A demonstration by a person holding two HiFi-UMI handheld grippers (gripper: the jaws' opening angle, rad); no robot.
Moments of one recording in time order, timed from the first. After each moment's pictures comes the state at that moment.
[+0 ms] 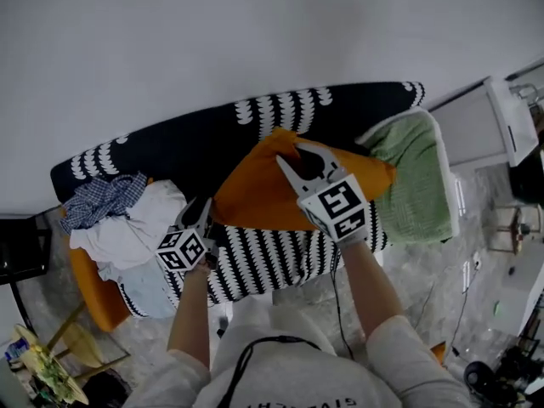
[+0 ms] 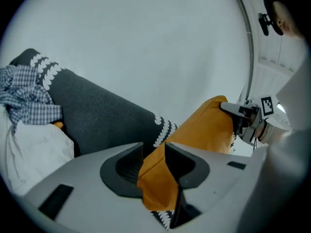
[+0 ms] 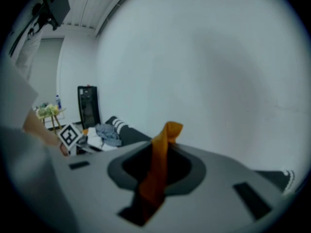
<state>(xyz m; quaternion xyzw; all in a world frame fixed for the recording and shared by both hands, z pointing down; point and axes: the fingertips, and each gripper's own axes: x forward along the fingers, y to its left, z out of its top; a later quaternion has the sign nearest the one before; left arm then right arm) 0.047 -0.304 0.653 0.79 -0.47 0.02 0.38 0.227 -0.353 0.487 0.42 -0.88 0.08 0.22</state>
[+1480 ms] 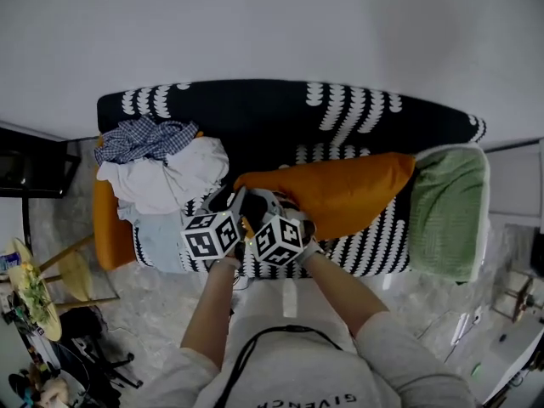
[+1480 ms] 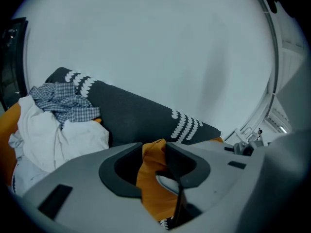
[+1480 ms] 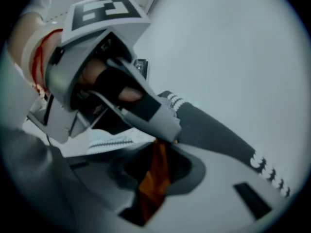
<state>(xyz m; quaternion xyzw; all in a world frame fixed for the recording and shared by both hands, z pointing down) 0.010 -0.249 0.632 0.70 -0.58 0.10 0.41 0.021 -0.216 0.643 0.17 -0.92 -0.01 0.35</state>
